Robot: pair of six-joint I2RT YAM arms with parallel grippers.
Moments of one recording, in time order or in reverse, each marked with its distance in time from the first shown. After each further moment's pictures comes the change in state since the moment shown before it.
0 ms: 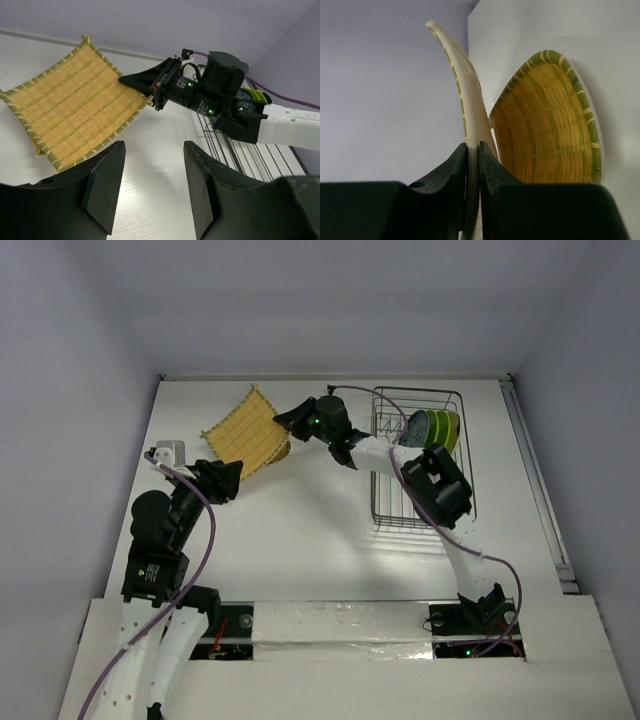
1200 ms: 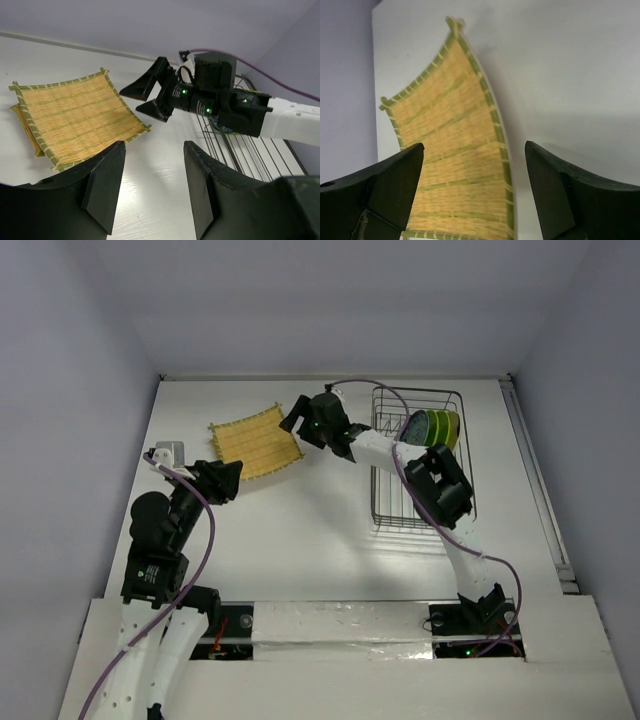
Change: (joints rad) left arm 0.000 -0.008 0.000 0.000 0.001 0.000; right arm 0.000 -0.001 0.056 -0.342 0.174 -0.315
